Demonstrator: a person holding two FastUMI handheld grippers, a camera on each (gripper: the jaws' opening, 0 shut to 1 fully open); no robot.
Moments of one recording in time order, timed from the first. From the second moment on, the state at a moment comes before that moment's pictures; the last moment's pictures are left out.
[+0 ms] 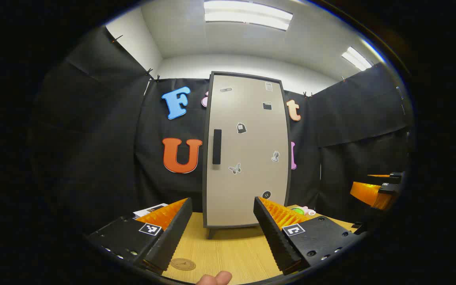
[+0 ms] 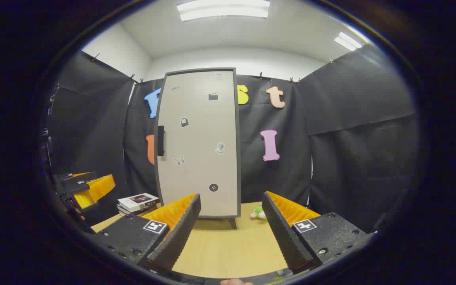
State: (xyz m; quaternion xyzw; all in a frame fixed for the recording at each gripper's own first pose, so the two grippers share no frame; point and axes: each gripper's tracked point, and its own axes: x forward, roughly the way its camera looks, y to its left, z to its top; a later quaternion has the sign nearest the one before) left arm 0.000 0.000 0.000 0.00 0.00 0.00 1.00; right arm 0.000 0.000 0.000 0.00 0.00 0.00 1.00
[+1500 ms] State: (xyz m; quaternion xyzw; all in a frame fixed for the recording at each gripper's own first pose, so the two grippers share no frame) left arm -0.003 0.011 -0.014 0.01 0.01 0.01 1.00; right arm 0.049 0.059 0.024 0.00 0.00 0.08 1.00
